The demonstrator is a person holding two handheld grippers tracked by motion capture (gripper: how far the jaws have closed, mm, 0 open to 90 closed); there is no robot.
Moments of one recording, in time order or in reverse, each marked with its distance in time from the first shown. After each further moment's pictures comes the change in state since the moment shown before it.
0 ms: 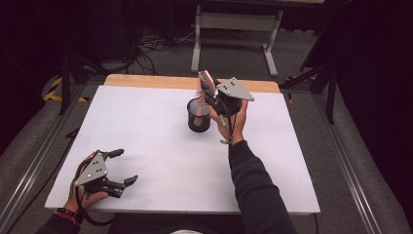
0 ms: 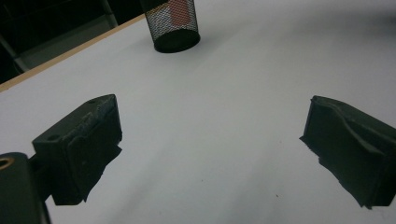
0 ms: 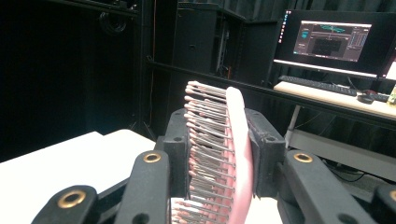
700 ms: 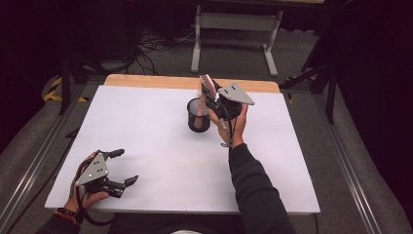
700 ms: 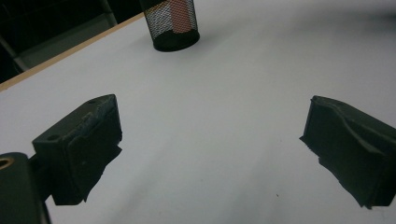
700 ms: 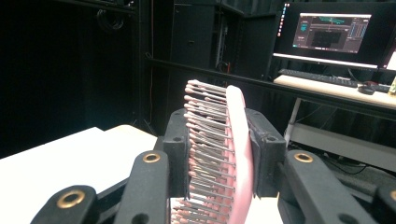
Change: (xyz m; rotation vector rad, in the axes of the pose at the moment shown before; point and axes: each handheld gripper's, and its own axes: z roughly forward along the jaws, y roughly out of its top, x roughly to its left) left arm -0.001 0.000 0.001 0.008 -0.001 0.006; right arm 0.000 -0.014 -0.001 0.009 -0.005 0.026
